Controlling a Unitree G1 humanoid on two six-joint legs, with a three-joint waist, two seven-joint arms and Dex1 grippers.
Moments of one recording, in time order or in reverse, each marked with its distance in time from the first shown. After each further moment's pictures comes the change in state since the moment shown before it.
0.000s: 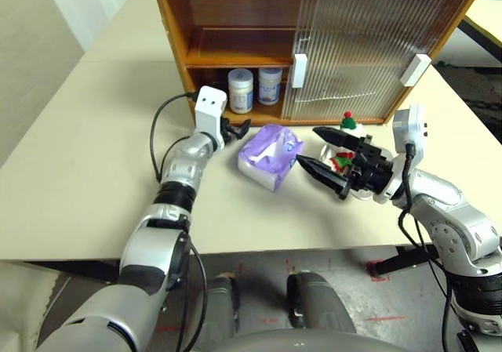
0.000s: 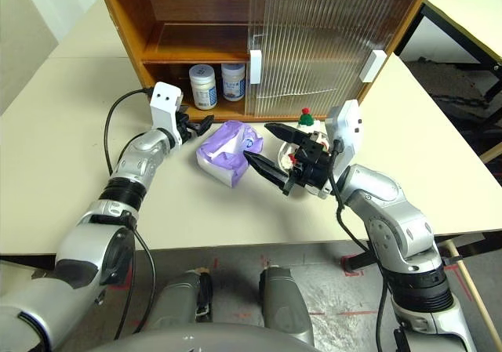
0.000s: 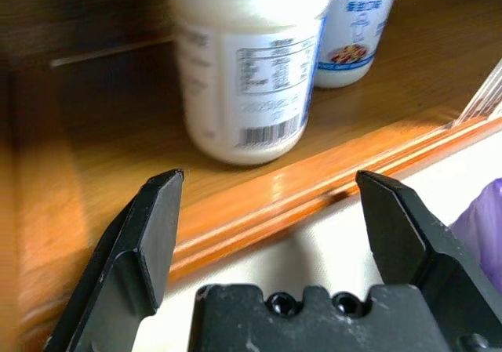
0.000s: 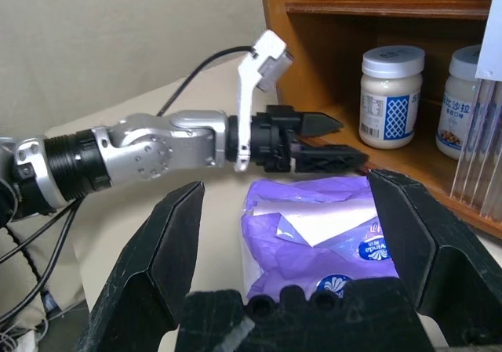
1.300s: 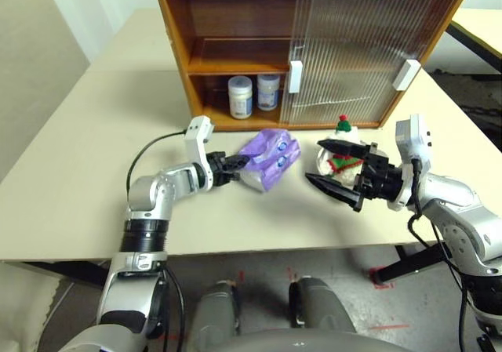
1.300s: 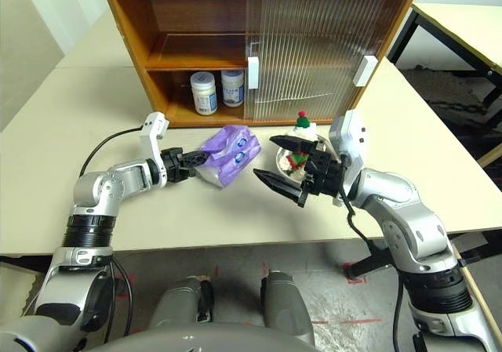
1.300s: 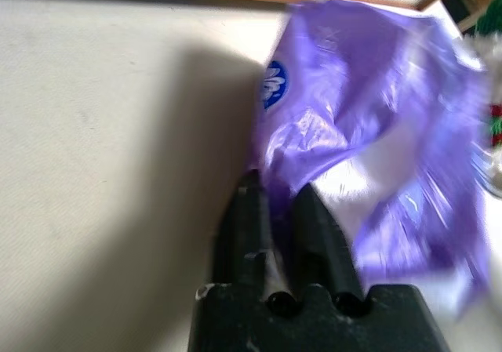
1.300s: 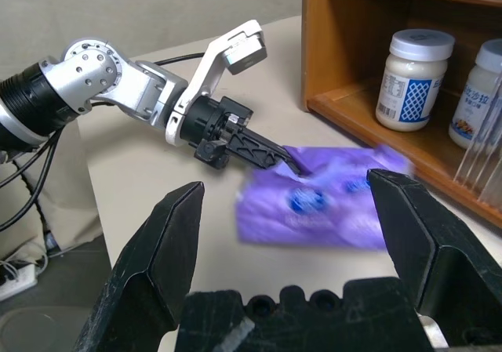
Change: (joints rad) left arm 0.273 0.062 0.063 -0.591 -0.446 0.860 -0.101; right arm 0.033 -0.100 -0.002 0.045 -0.052 -0.081 0.156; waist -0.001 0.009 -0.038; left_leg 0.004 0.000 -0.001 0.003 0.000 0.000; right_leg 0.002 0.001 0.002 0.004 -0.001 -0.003
